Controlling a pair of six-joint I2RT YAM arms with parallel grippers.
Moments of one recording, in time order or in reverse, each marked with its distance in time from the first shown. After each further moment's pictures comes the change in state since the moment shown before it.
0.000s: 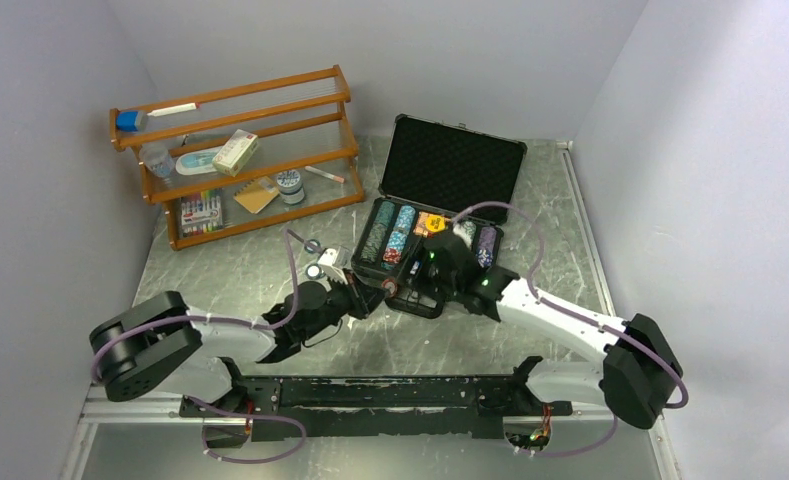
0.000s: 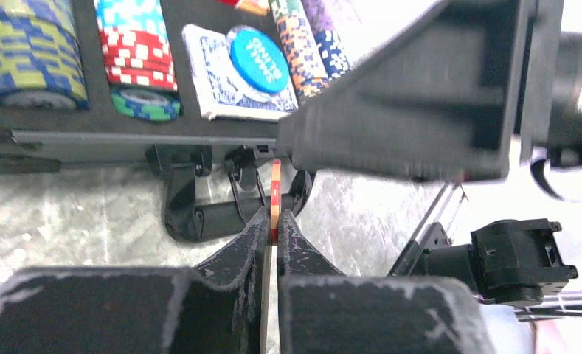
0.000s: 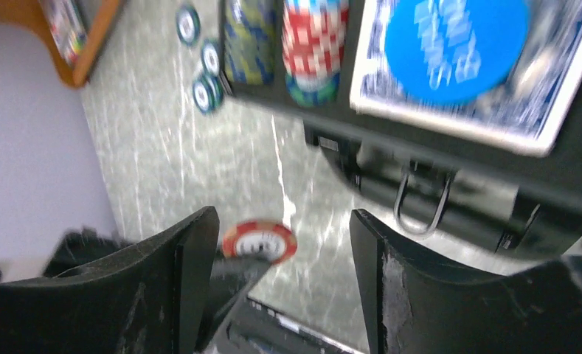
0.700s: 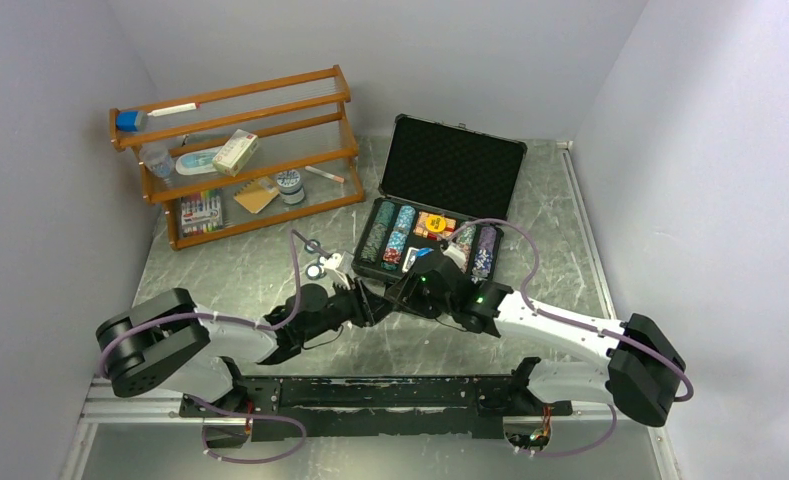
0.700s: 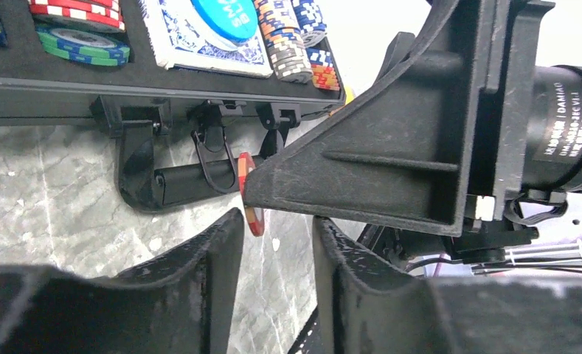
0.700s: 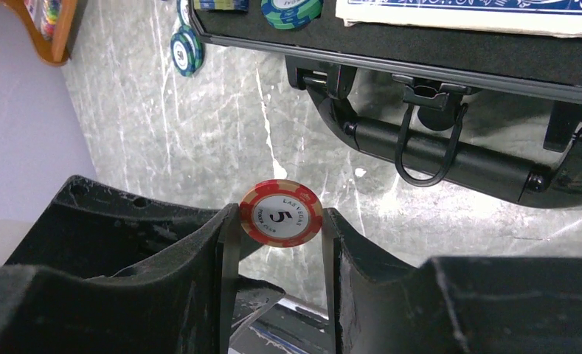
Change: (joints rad) left arm 0.005 0.008 -0.018 0.016 0.113 -0.047; right arm 0.098 -0.013 -0.032 -0.014 0.068 0.076
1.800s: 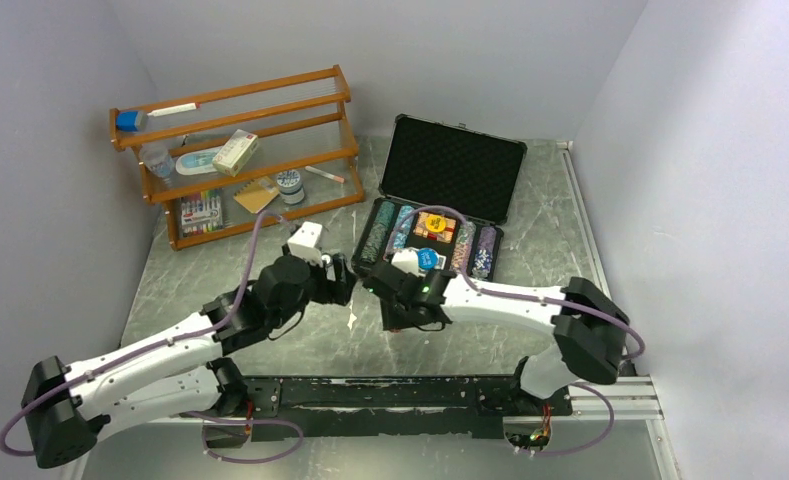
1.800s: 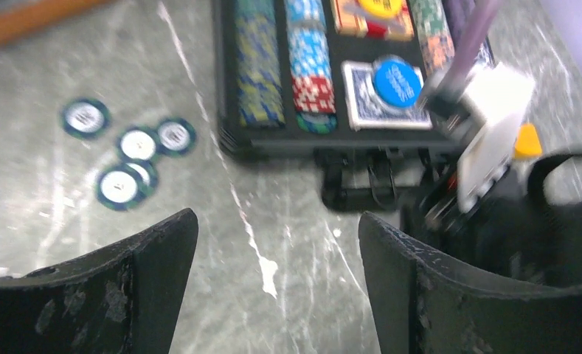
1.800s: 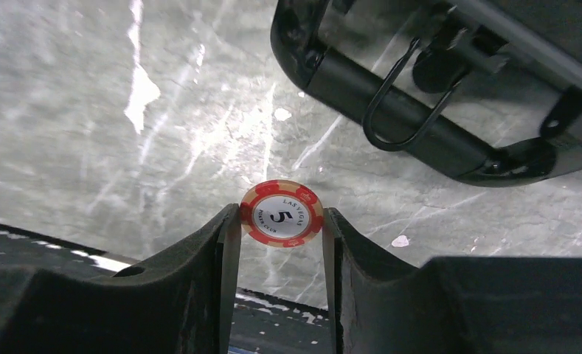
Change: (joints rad) left arm 0.048 -0.529 0.380 -1.150 -0.399 0.351; right arm 0.178 0.367 0.307 -0.399 0.085 -0.366
